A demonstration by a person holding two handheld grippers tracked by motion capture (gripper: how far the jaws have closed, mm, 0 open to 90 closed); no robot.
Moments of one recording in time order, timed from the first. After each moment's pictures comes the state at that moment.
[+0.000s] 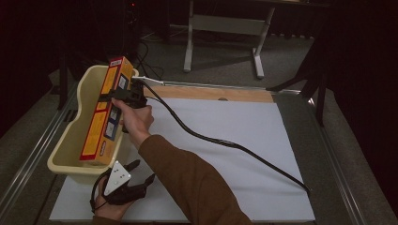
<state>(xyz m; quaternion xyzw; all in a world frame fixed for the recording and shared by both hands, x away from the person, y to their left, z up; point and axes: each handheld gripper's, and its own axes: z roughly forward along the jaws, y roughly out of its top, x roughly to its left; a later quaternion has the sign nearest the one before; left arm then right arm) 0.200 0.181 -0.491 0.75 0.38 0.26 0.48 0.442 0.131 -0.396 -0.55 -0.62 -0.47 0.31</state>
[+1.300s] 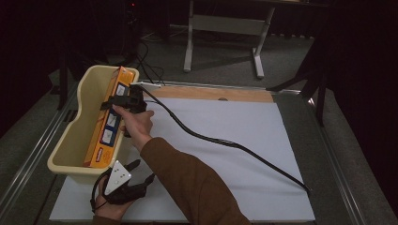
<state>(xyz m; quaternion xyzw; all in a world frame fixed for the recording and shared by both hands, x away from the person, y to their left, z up) 0.201 0.180 -0.491 0.75 0.38 0.26 0.48 0.442 0.136 -0.414 -0.57 -0.65 -0.40 0.30</state>
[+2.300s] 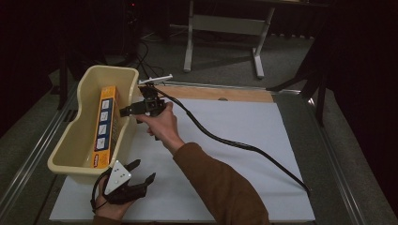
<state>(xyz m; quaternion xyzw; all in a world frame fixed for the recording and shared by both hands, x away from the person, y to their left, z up) 0.202 0.180 -0.491 0.75 0.38 0.26 0.48 0.419 0.076 -0.379 -0.41 -0.79 -0.43 0.14</state>
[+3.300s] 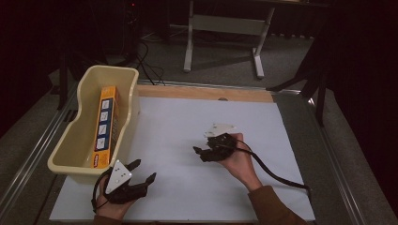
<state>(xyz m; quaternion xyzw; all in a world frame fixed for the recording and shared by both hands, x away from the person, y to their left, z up) 0.203 0.179 -0.491 0.75 0.38 0.25 0.48 0.335 -0.126 -0.443 -0.26 -0.87 -0.38 -0.18</state>
